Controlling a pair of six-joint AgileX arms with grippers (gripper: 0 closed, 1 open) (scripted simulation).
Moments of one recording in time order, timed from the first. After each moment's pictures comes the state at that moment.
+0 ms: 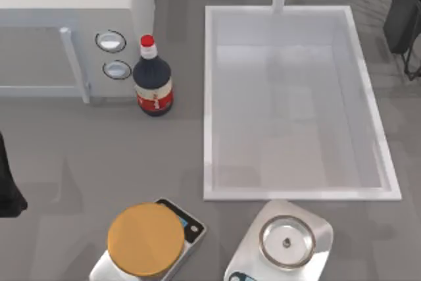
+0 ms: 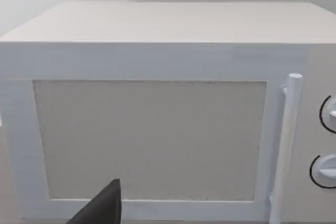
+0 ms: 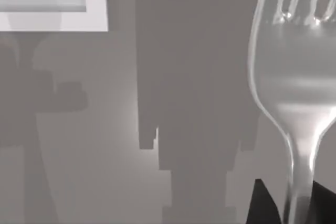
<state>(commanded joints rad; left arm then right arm) 0.00 0.00 0.00 0.00 0.00 0.00 -0.04 1.57 1.35 -1.35 0.00 -0.03</state>
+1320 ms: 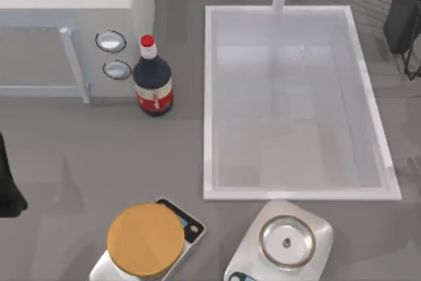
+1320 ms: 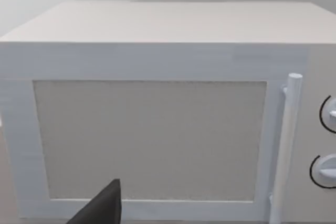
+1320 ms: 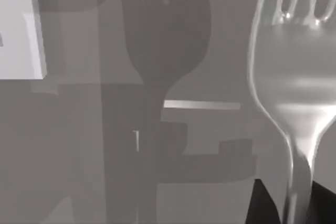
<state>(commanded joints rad) 0.00 0.00 0.00 0.00 0.00 0.00 -0.06 1.62 0.95 -0.90 0.00 -0.05</state>
